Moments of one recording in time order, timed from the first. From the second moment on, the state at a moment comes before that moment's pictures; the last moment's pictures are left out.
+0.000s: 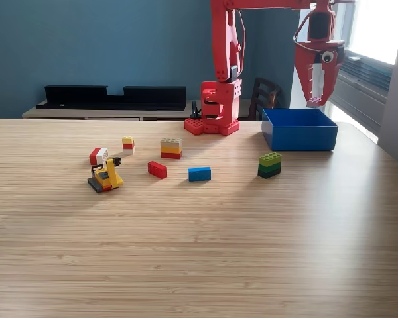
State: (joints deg) arm -65.5 96.7 91.1 85.1 13.1
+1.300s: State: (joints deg) arm -52.3 93.6 77.5 92.2 10.2
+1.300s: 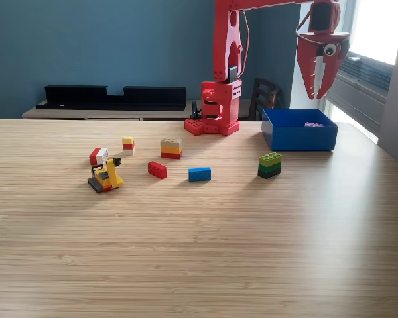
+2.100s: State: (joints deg) arm -25.0 93.6 70.4 92.2 2.5
